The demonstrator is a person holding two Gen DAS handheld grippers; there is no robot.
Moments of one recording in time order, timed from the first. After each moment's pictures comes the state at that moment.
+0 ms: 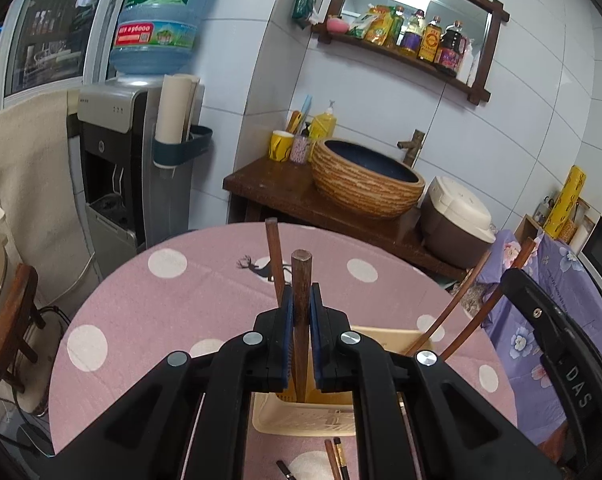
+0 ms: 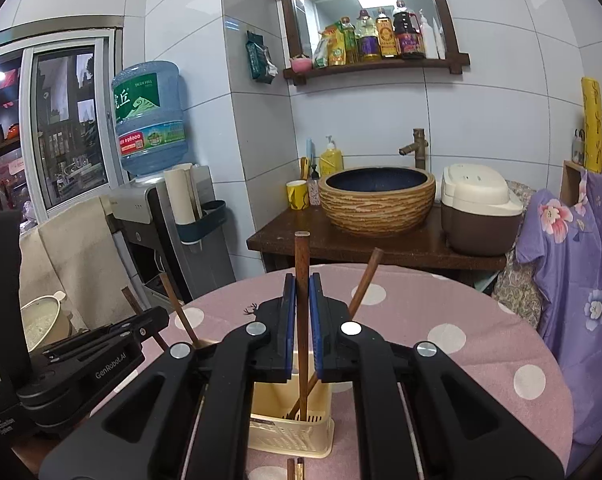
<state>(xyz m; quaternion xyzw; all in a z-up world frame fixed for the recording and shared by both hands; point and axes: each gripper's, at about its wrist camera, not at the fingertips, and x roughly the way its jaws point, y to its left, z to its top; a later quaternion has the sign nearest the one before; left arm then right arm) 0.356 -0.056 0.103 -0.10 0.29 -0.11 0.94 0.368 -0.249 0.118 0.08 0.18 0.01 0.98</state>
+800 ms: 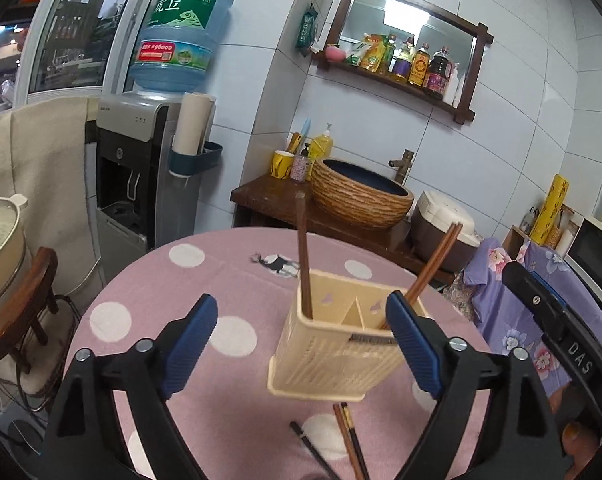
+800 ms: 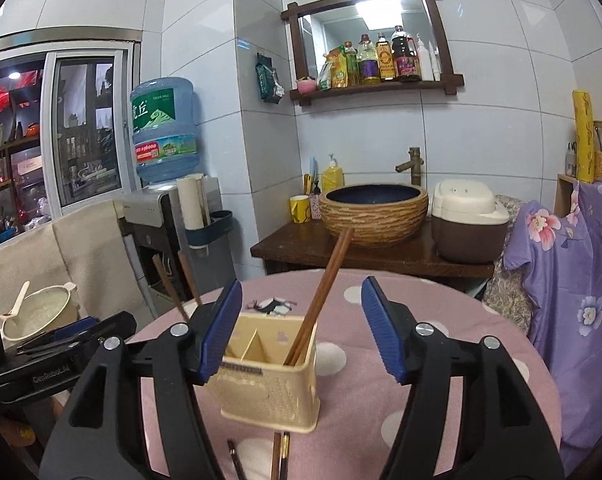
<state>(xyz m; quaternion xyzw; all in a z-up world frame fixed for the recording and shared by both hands) 0.275 -0.023 0.093 -0.11 0.25 -0.12 0.96 0.296 -0.264 0.108 0.06 0.14 0.02 0.99</state>
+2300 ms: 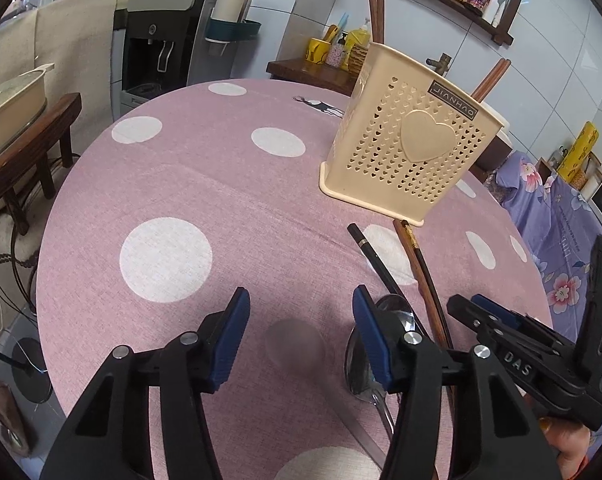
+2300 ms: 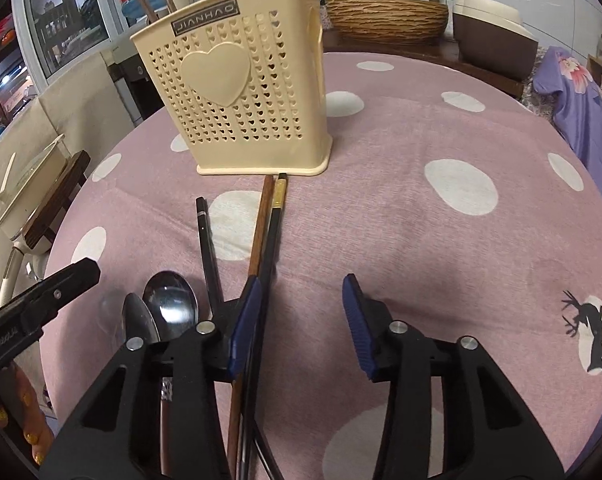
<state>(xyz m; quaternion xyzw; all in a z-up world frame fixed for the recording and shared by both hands) 0.219 -0.006 -0.044 -0.12 0.40 -0.09 0.90 0.286 -0.245 -0.080 0.07 0.43 0.06 0.90</state>
